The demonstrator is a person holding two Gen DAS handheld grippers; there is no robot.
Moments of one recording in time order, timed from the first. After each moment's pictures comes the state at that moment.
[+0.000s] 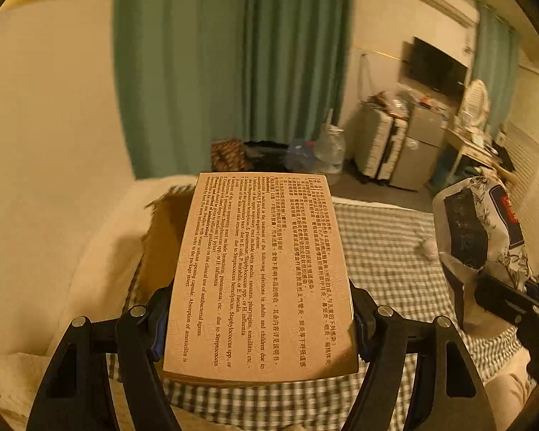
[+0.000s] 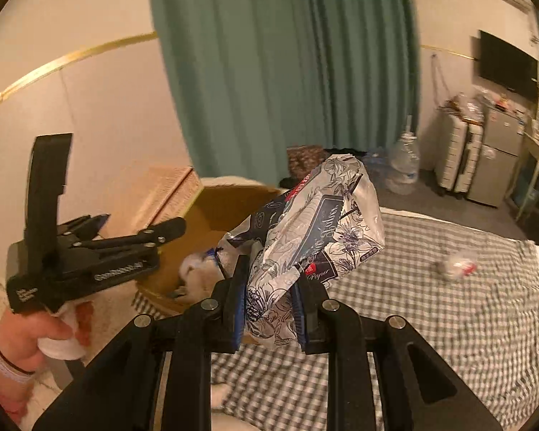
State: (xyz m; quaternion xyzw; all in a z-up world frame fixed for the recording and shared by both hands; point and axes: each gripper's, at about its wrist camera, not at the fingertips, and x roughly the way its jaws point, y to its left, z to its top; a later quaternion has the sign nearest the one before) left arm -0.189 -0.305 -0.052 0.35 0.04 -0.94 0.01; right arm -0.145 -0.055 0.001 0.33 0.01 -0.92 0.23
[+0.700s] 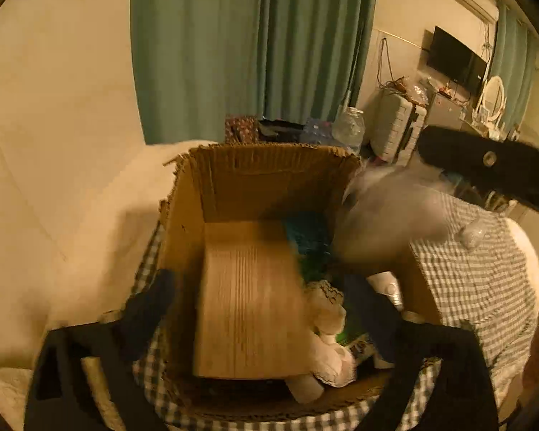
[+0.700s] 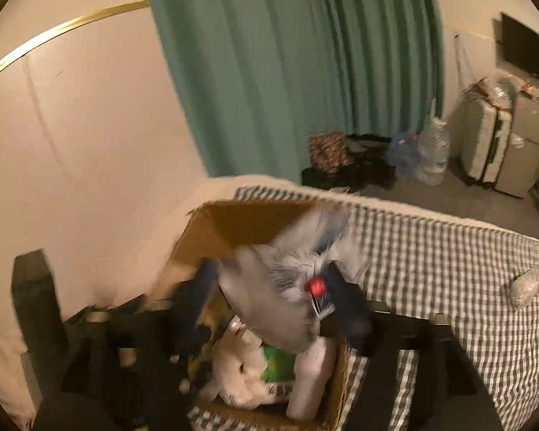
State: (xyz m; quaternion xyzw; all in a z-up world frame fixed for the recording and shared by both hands) left arm -0.229 -0.360 -0.128 0.38 0.04 -0.92 0.03; right arm -0.256 -0.174 -0.046 0.34 -0.01 -0.91 0.23
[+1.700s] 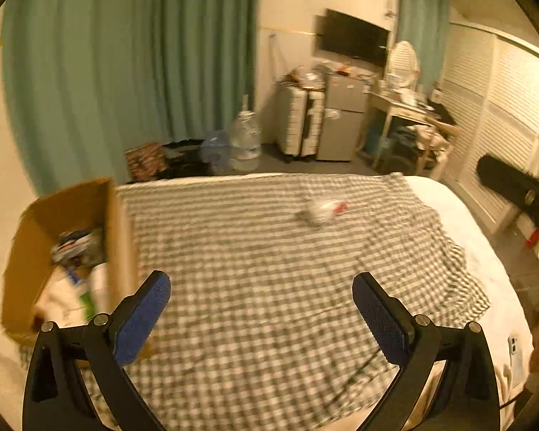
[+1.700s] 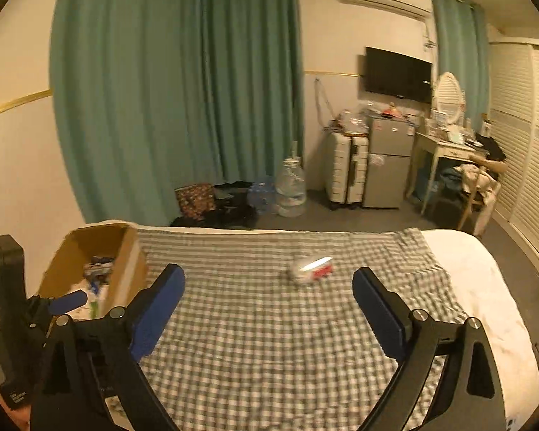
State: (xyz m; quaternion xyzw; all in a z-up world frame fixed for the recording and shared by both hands) left arm -0.149 -0.048 -0.078 0.34 -0.02 -0.93 -0.13; right arm -0.101 0.141 0.015 0.25 -0.01 -0.97 0.00
